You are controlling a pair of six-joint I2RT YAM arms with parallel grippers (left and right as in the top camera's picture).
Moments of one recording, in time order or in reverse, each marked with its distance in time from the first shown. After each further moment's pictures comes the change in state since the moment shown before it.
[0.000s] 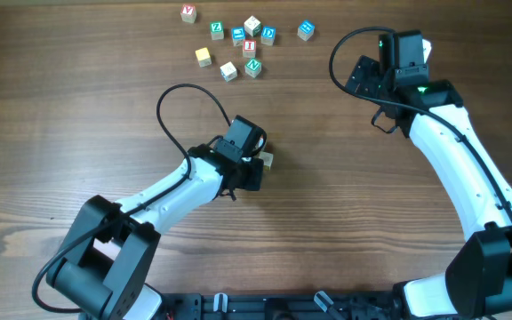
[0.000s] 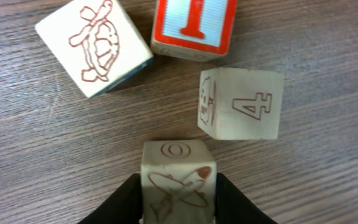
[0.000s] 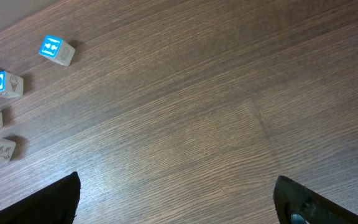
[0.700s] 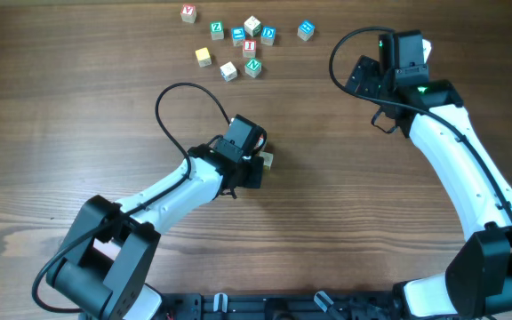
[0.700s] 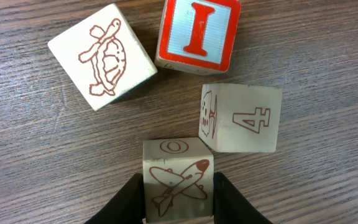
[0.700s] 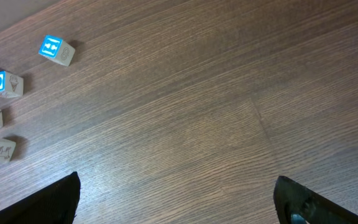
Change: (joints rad) left arm 0.000 0.000 0.000 0.023 -0.015 -0.016; right arm 0.000 0.000 0.000 0.000 0.000 0.000
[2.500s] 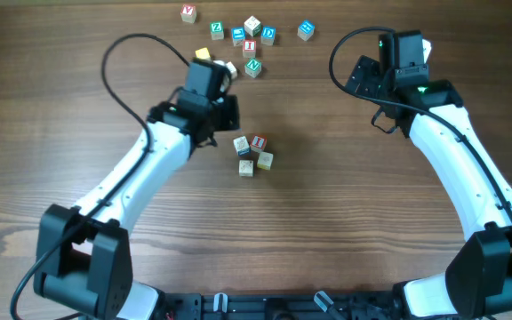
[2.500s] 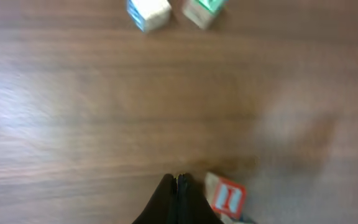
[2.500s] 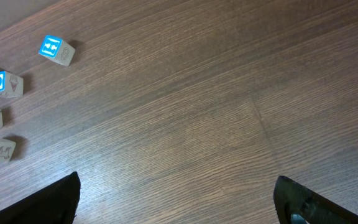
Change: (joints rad) left arm 0.219 -0.019 0.274 -0.069 -0.015 0.007; right arm 0.000 0.000 0.000 0.000 0.000 0.000
